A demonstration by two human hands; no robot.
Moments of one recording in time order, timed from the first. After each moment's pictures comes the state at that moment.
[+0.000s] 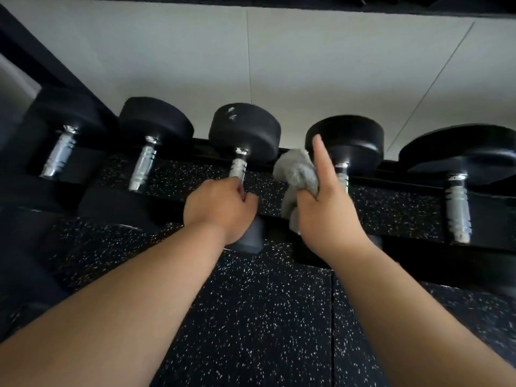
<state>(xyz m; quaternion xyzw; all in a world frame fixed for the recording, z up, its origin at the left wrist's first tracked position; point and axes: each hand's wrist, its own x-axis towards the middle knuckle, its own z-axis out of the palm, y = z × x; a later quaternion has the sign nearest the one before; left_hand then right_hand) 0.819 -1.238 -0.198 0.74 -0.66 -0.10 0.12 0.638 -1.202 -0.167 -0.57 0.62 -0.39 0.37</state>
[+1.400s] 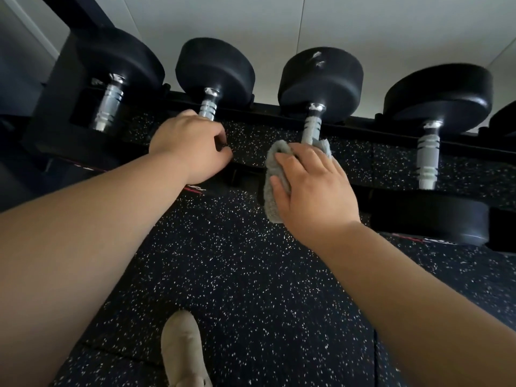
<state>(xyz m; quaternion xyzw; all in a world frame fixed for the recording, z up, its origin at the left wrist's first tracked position) 1.027 -1.286 -0.214 0.67 -0.74 -0.01 0.02 0.790 -1.191 -0.222 -0.78 0.59 -0.20 0.03</state>
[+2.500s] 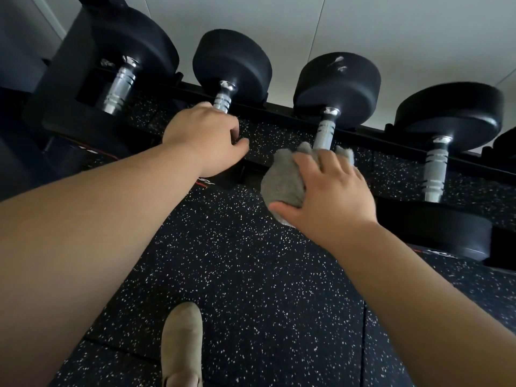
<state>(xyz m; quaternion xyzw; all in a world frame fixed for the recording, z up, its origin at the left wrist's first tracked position) 1.031 -1.290 -0.225 0.65 -0.76 0.02 0.07 0.791 -1.190 -0.197 -0.78 0.62 -0.05 0.02</state>
